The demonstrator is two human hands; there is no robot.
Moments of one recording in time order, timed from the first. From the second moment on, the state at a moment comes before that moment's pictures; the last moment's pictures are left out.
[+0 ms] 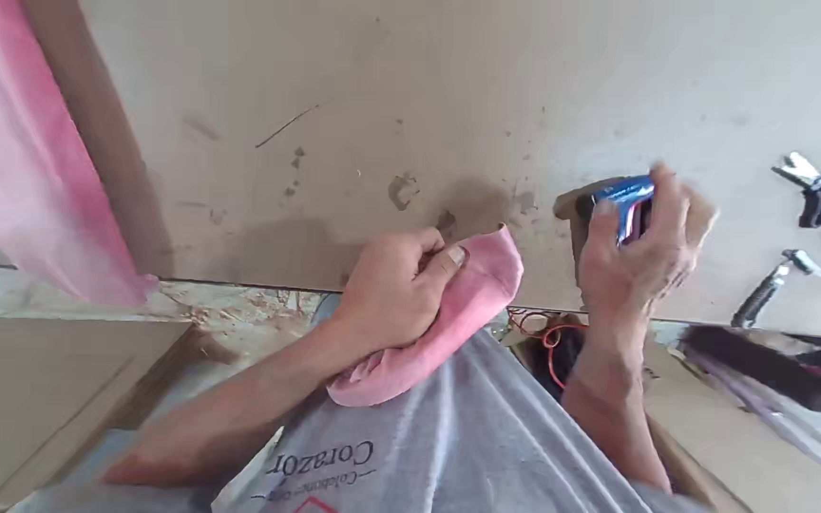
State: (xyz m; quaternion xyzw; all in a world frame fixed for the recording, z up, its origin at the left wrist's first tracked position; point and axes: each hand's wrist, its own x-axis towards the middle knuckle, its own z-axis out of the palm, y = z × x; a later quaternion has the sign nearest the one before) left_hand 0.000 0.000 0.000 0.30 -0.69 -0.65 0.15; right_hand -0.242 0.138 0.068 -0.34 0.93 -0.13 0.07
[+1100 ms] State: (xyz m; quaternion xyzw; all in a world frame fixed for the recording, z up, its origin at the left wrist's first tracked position) left_hand 0.016 -0.072 0.045 0.22 -0.57 -0.76 -0.21; right_hand -0.281 0.021 0.240 -0.29 0.81 -0.03 0.50
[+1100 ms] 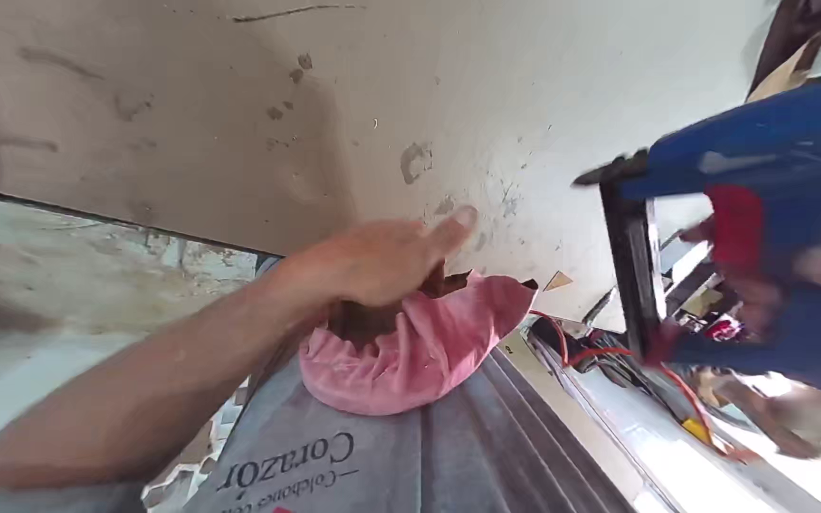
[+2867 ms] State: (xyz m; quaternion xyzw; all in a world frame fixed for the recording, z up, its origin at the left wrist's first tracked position) left_hand -0.007 -0.028 0.046 0.33 -0.54 -0.77 -0.04; right_hand -0.154 0.025 0.115 -0.56 0.70 -0.43 0.11
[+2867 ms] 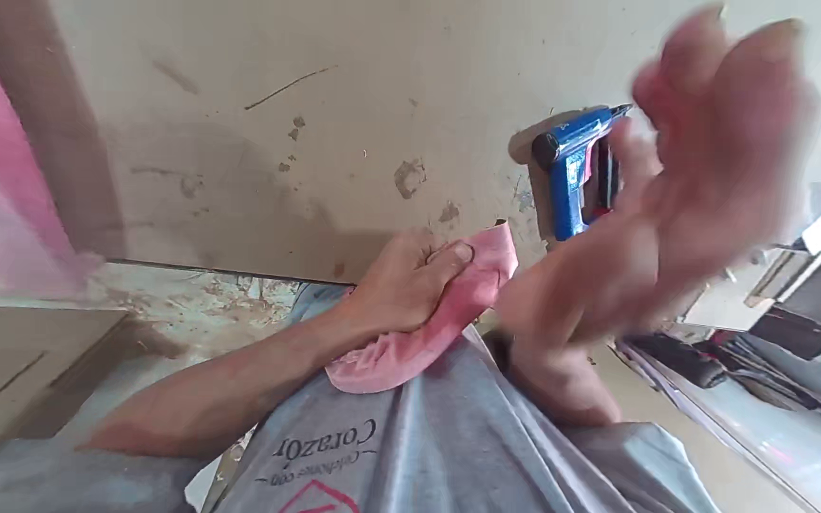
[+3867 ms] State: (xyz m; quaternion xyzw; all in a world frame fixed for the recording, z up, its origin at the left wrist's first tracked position) left_hand -0.011 -0.039 0.048 0.06 -0.63 -0.71 -0.31; right_hand -0.248 0.018 0.218 -0.08 0.57 0.01 0.82
